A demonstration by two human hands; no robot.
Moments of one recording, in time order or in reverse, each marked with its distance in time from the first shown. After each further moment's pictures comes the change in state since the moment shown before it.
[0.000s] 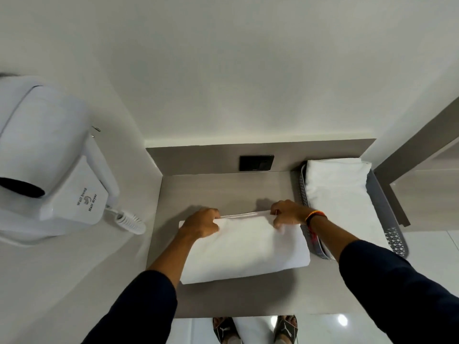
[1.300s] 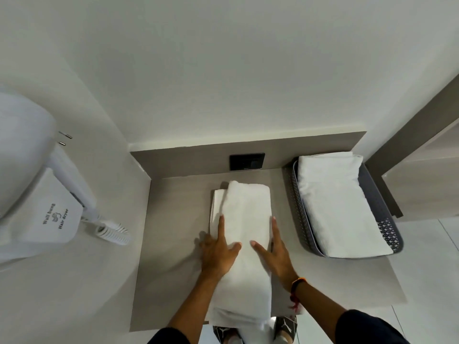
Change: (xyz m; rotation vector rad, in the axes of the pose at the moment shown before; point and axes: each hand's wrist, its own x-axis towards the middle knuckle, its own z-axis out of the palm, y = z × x) left_hand -0.017 0.043 0.110 -0.158 0.232 -0.214; right_hand -0.028 -0.007 0.157 1.011 0.506 -0.108
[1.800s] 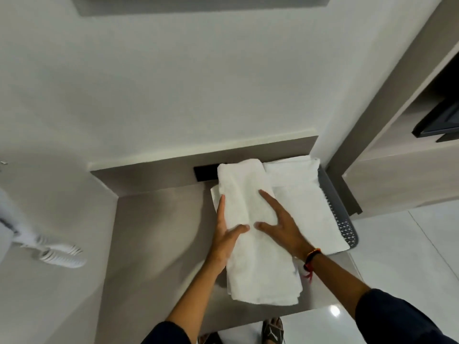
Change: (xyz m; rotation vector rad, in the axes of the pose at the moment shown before) left_hand -0.013 0.130 0.010 -1.137 -0.201 0.307; right_hand 0.023 -0.053 -0.151 -0.086 -0.011 -0.244
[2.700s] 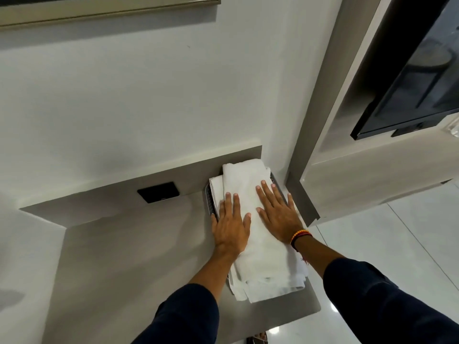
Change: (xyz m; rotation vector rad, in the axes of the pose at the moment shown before) left_hand 0.086 -0.025 0.182 1.455 0.070 0.190; right_hand 0.051 0.097 -0.154 -1.059 0.041 -0.042
